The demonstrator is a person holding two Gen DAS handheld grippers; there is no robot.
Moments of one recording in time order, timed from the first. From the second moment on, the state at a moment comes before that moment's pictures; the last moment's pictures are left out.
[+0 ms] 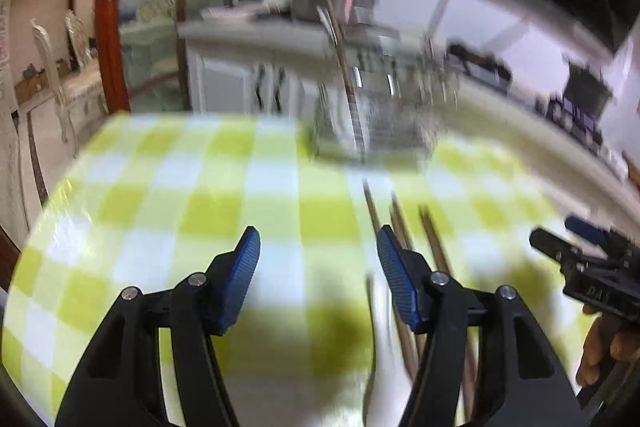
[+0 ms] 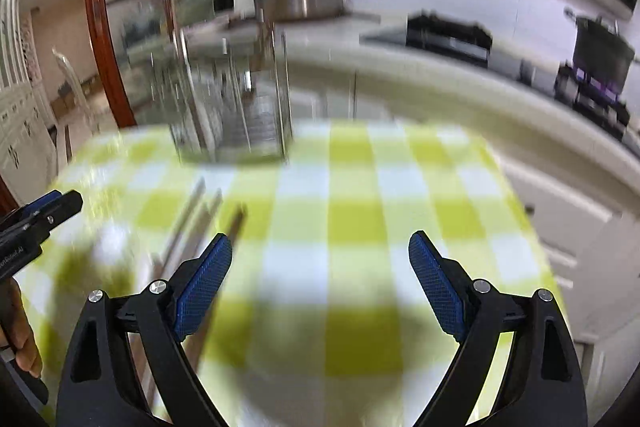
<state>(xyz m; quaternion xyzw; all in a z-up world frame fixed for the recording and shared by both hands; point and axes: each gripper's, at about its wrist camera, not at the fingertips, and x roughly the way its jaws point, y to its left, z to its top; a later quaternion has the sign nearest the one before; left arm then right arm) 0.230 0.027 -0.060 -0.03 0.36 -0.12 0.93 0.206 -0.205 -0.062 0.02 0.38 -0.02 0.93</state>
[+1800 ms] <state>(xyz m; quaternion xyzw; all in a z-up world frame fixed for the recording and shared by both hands) 0.253 0.008 -0.108 0.03 0.43 -0.13 0.89 0.256 -0.158 -0.106 -0.01 0.45 -0.03 0.89</state>
